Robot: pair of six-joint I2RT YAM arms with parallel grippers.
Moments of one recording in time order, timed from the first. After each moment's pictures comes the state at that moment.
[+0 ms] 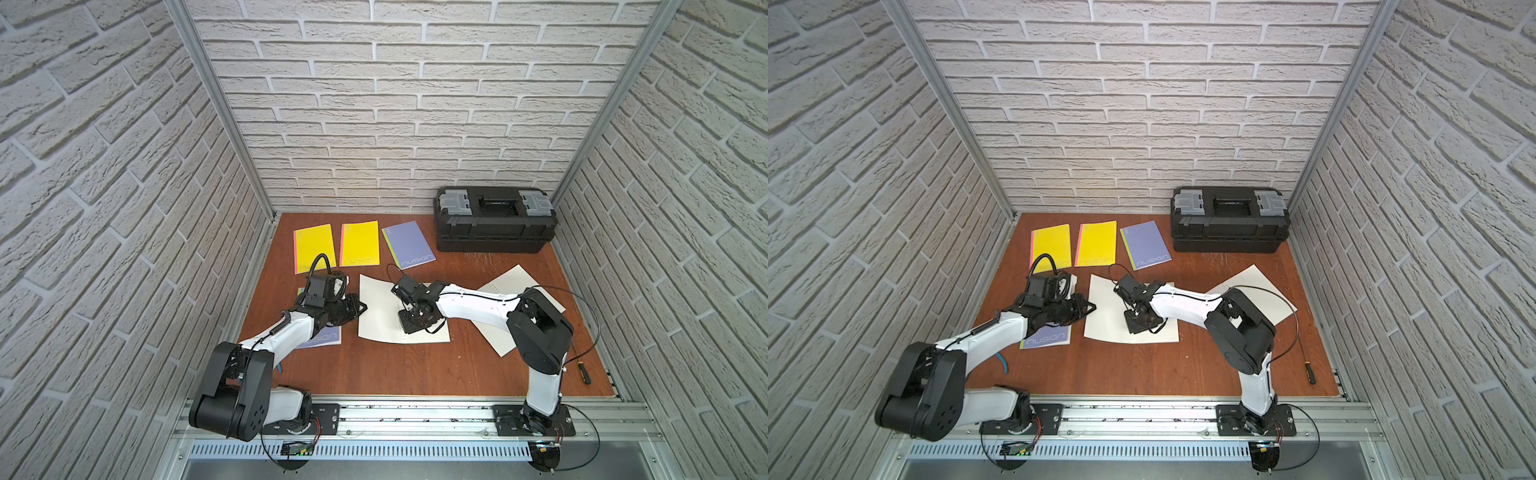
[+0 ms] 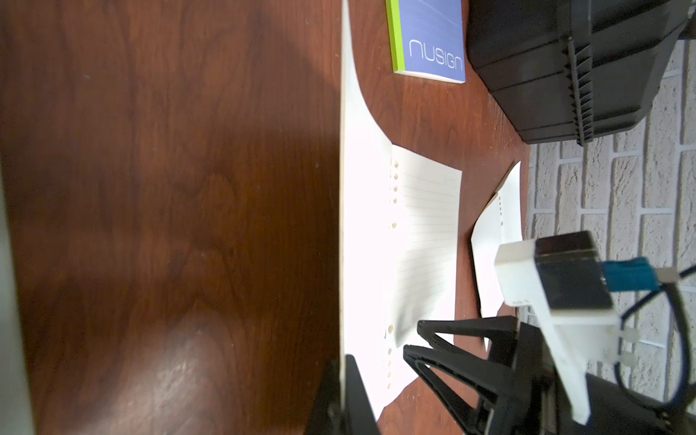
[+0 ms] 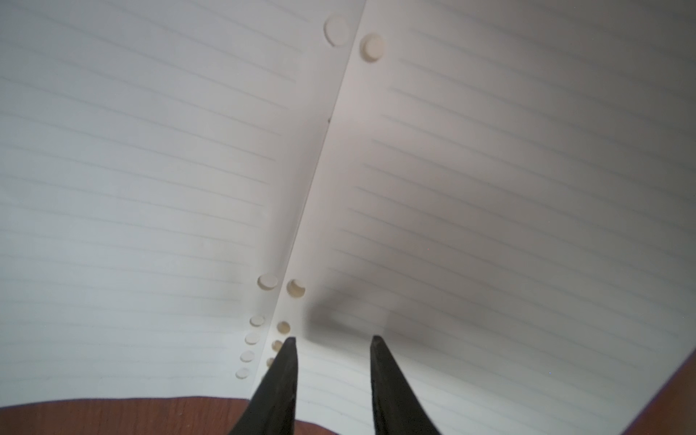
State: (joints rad) left arm -0.24 1.31 0.56 -0.11 0.53 -0.64; right arm 0.82 1.91 1.30 -0.72 0.02 0.53
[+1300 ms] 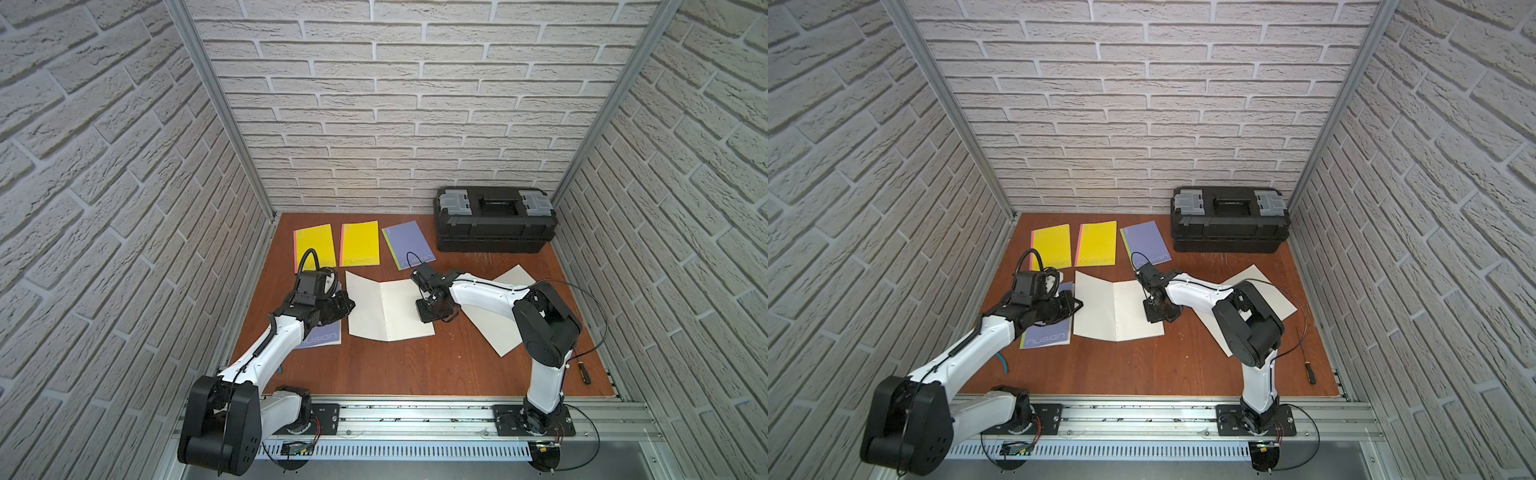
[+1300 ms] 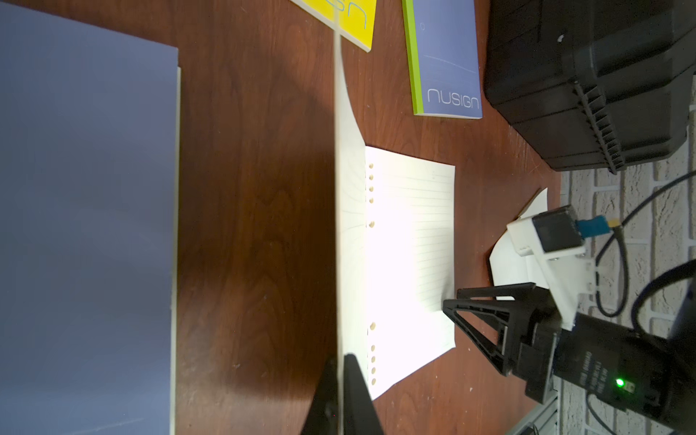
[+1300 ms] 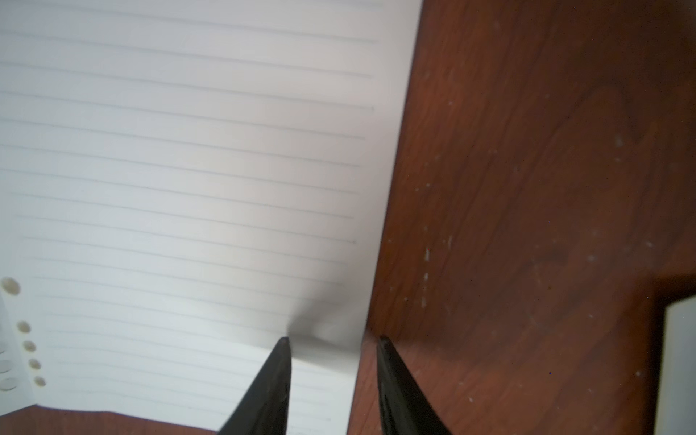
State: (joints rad) left arm -0.20 1.15 0.62 -0.35 0.41 -0.59; right arm 0.65 1.91 1.27 -0.76 0.03 0.46
